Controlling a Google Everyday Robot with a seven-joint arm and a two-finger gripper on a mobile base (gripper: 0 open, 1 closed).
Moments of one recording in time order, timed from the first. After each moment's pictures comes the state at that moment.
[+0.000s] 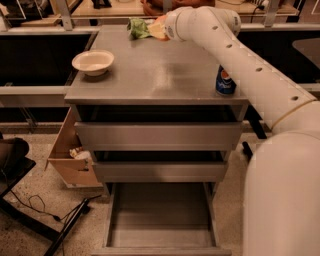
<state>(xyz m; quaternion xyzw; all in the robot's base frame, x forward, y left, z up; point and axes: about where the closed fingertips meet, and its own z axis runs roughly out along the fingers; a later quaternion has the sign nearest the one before) 0.889 -0.017 0.975 -0.31 0.72 0.07 0.62</state>
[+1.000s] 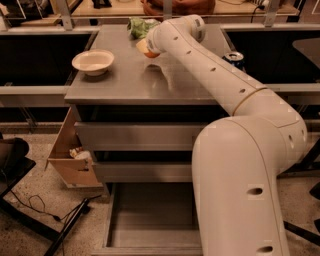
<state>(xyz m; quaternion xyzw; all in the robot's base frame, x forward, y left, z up) 0.934 0.021 0.892 -0.27 0.80 0.05 0.54</state>
